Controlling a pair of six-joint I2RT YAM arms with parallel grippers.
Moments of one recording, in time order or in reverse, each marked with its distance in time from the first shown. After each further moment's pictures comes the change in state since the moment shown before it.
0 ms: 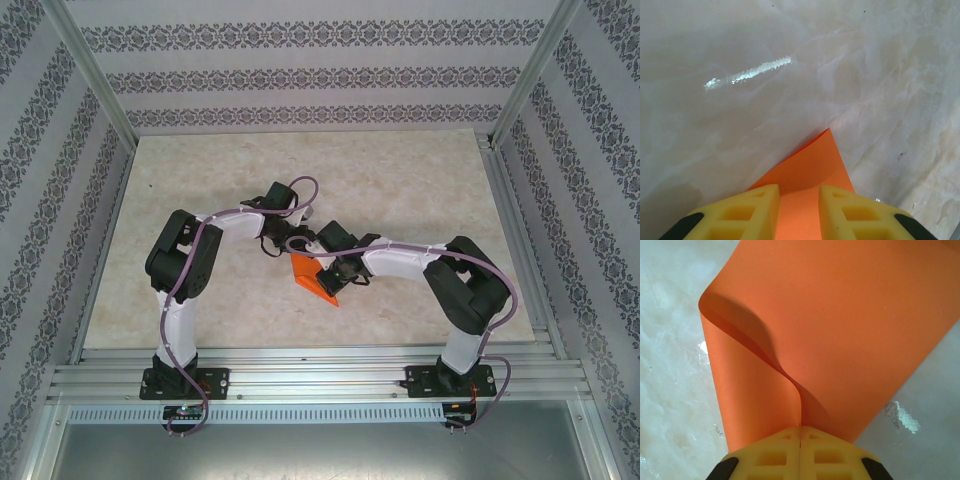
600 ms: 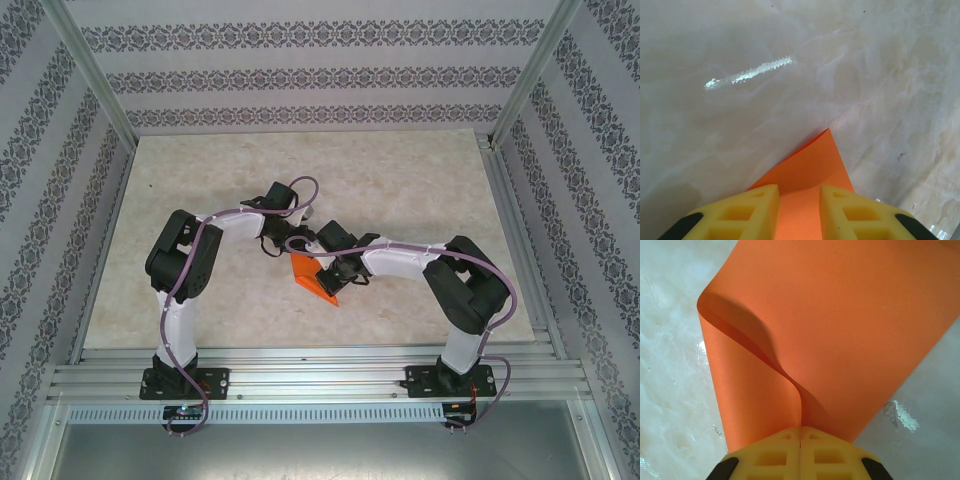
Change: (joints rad) left arm -0.001 0.000 0.000 0.000 -0.003 0.000; right arm 0.000 0.000 0.005 -0.010 0.008 0.003
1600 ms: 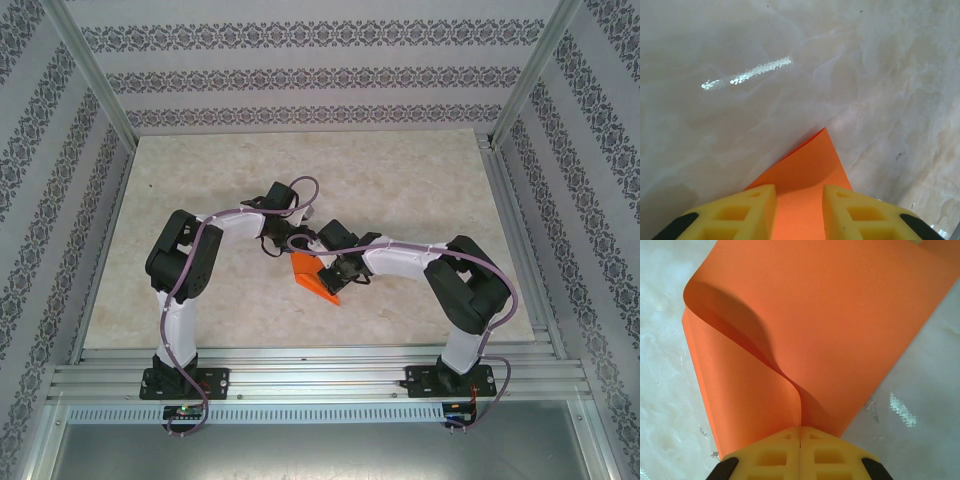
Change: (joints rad) left arm -0.004 0.000 0.002 0.000 0.000 0.001; right arm -0.013 -0.001 -0.002 -0.004 0.019 0.008
